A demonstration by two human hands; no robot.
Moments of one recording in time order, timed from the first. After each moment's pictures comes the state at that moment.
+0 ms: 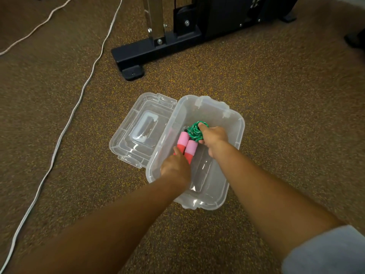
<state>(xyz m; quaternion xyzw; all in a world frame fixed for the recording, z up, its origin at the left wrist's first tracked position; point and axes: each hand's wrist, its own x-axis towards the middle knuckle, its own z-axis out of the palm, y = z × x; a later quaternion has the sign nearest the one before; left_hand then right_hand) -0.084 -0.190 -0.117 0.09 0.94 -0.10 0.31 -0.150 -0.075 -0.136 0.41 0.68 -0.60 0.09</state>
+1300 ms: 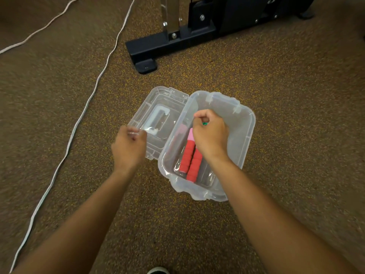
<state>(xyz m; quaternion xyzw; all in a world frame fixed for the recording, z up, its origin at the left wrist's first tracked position) -0.089 -0.317 -0.076 -0.26 0.86 0.44 0.02 -0.105 -0.134 -0.054 0.21 0.84 -0.50 -0.04</state>
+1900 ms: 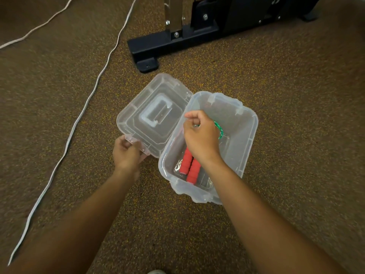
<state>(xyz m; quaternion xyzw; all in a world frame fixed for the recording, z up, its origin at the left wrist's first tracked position) -0.090 -0.334 -0.129 -0.37 0.60 0.71 0.02 -0.102 -0.150 -0.052 0.18 0.82 -0.54 0.03</state>
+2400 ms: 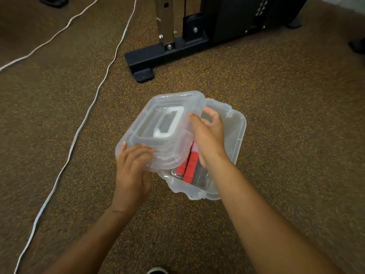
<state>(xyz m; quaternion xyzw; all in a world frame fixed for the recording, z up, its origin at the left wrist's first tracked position) -0.022 -0.324 -0.090 0.22 0.88 0.34 -0.24 -0.094 -0.132 -0.025 0.29 0.60 -0.75 0.01</state>
